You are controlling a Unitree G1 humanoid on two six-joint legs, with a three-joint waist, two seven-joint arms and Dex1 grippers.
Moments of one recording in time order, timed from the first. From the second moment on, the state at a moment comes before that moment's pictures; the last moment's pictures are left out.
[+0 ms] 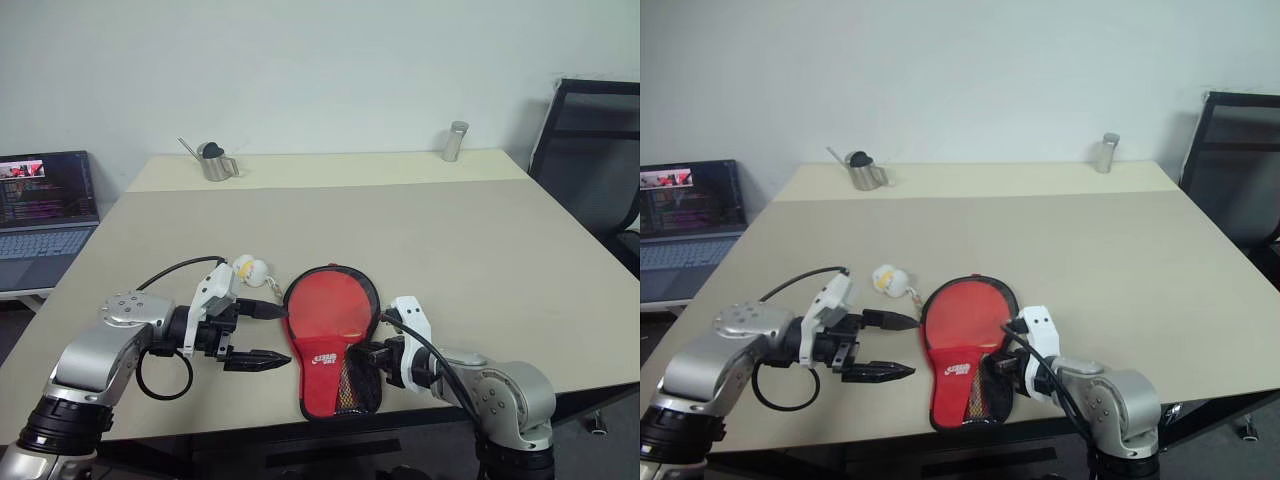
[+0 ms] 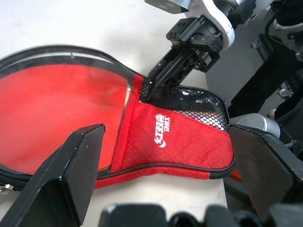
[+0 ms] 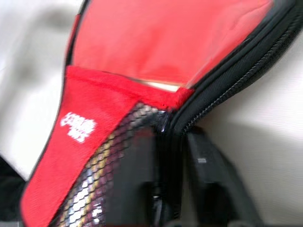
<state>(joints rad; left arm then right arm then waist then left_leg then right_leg) -0.34 0.85 0.03 -0.12 -0.50 0.49 -1.38 -0.33 0.02 -0.04 -0.54 0.38 1.53 0.25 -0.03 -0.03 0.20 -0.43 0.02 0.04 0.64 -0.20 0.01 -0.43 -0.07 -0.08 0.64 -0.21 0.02</state>
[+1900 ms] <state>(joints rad) -0.99 0.57 -0.01 1.11 -0.05 0.20 -0.92 -0.58 -0.20 0.22 -0.26 0.35 1.02 0.41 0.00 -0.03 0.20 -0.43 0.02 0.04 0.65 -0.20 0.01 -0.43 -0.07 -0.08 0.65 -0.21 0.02</state>
